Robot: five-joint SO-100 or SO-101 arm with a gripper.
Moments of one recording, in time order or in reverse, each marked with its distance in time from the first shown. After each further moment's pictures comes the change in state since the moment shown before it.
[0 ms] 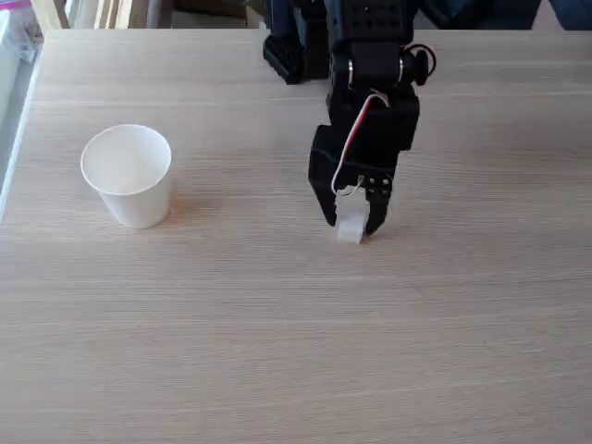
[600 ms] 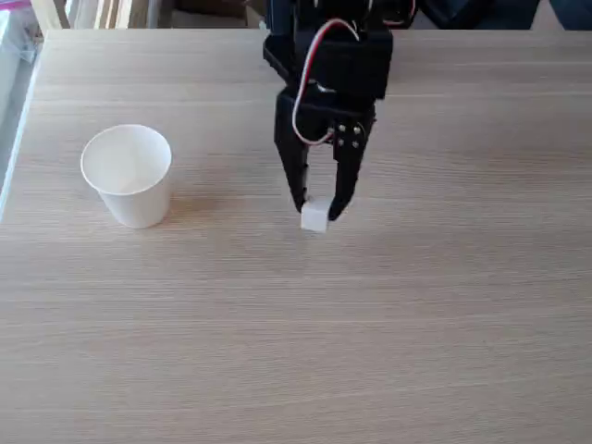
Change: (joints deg) arm 9.6 20.3 1.6 -1.6 -3.6
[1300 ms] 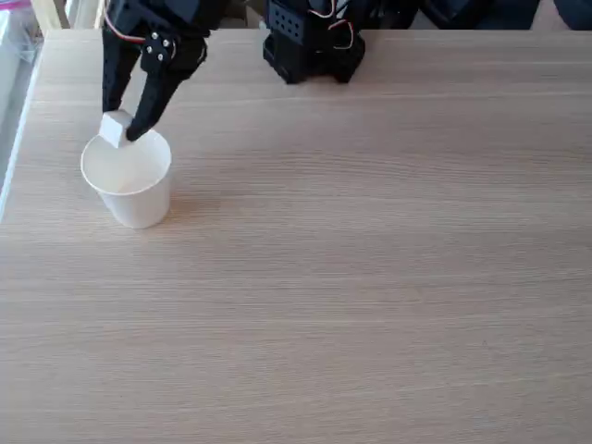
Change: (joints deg) arm 39.1 7.1 2.4 -3.3 -22.1
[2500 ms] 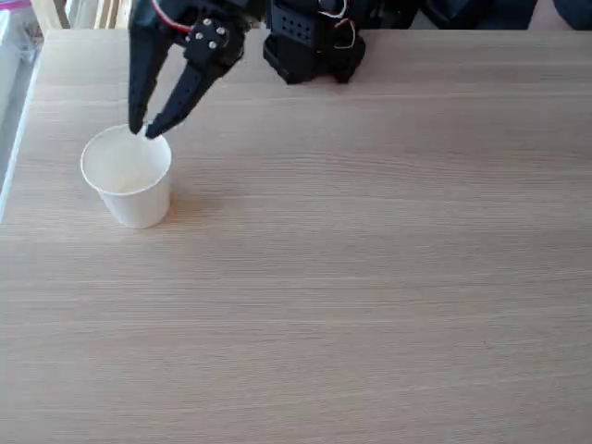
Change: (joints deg) arm -14.6 10.5 1.6 -6.4 0.8
